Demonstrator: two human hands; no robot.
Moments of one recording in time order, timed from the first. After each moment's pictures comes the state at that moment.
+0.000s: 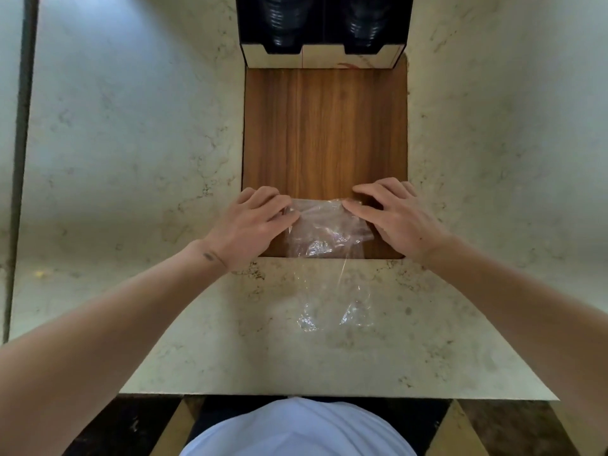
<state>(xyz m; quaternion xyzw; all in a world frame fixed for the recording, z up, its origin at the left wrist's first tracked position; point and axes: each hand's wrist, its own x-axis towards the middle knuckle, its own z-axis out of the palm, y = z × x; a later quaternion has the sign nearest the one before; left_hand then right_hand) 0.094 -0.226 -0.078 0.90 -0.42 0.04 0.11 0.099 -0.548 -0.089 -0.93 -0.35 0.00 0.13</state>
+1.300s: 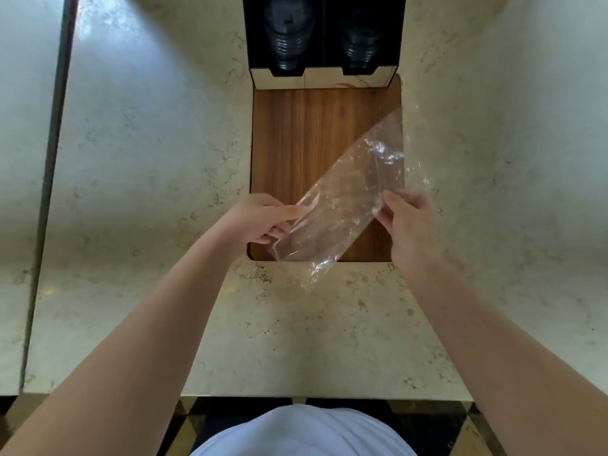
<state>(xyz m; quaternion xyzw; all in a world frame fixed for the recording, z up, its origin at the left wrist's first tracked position) 0.119 -0.240 -0.045 0.77 0.16 -0.41 0.46 0.087 -0.495 -0.046 -0.56 0.43 0.05 0.71</state>
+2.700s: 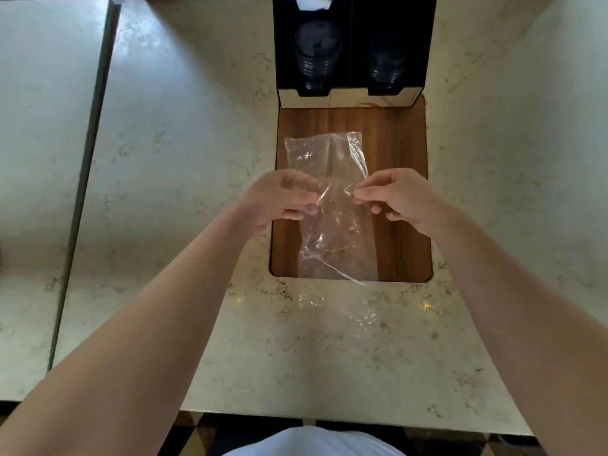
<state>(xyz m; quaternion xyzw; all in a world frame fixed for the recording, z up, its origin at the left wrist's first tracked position) 0.167 -0.231 -0.032 0.71 0.11 -0.35 0.60 0.170 -0.487 -0.032 -0.76 0.13 0.33 0.55</state>
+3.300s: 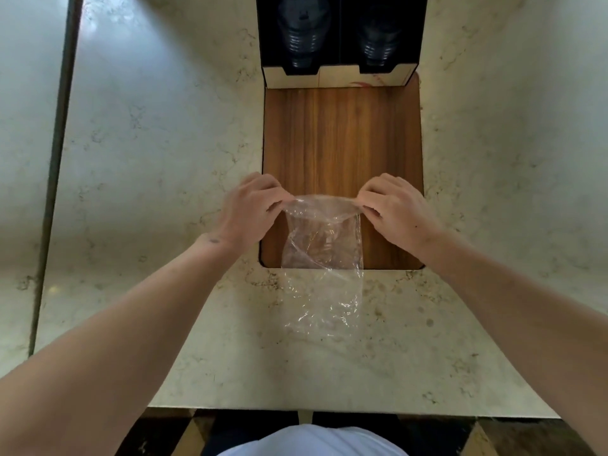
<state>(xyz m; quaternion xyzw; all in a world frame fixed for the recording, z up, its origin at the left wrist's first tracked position) 0.128 -0.212 -0.073 0.94 -0.20 0.00 0.26 0.124 -0.504 -0.079 -0.93 -0.29 -0.02 0.21</state>
